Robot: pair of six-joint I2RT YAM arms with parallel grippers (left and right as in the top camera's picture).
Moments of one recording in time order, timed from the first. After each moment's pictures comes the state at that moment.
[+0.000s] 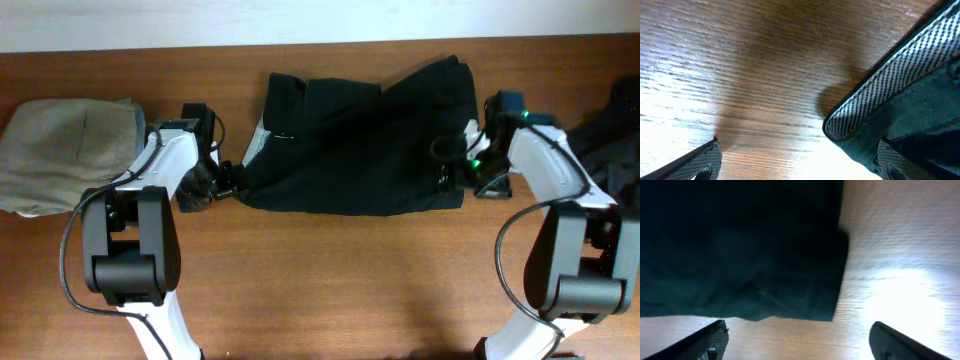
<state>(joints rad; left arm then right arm) -0.03 2.07 1.42 -0.97 0.06 -0.30 -0.11 1.89 1.32 -0.98 -0.18 -0.01</state>
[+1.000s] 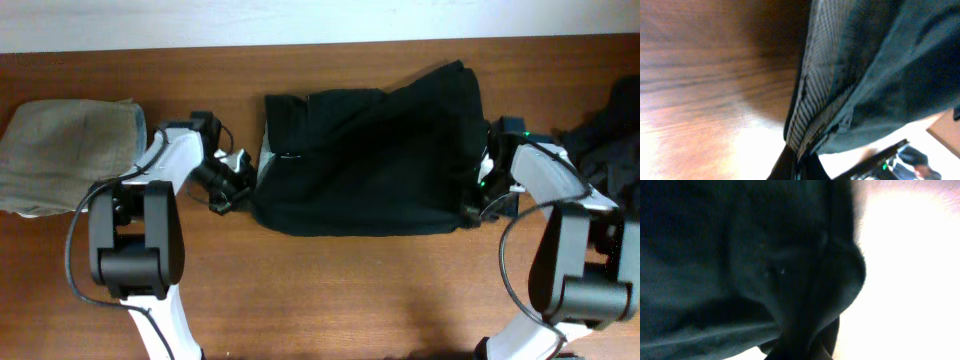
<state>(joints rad) -0.05 2.11 1.46 -1.11 0.55 -0.20 -0.15 1.86 1.22 -1.00 -0.05 0.15</state>
